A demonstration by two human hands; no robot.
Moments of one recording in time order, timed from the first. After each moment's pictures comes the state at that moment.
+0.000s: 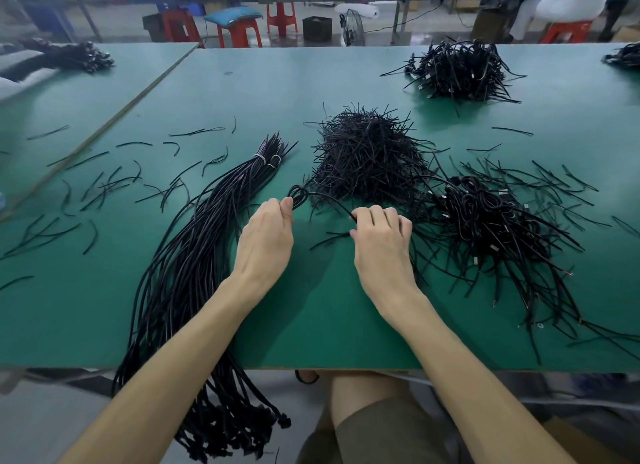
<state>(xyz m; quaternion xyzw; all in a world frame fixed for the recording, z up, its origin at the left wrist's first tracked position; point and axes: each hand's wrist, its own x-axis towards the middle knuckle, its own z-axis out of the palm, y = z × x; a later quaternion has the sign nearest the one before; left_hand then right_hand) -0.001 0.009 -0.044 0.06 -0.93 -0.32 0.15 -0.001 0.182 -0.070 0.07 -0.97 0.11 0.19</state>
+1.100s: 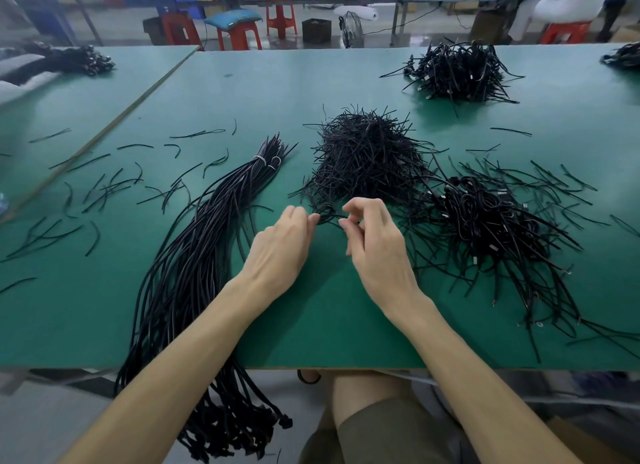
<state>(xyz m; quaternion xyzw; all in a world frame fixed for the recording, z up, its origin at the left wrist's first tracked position) 0.004 0.022 -0.043 -0.06 -0.97 -0.21 0.11 0.012 0.183 -0.053 0.19 -0.85 0.42 0.24</state>
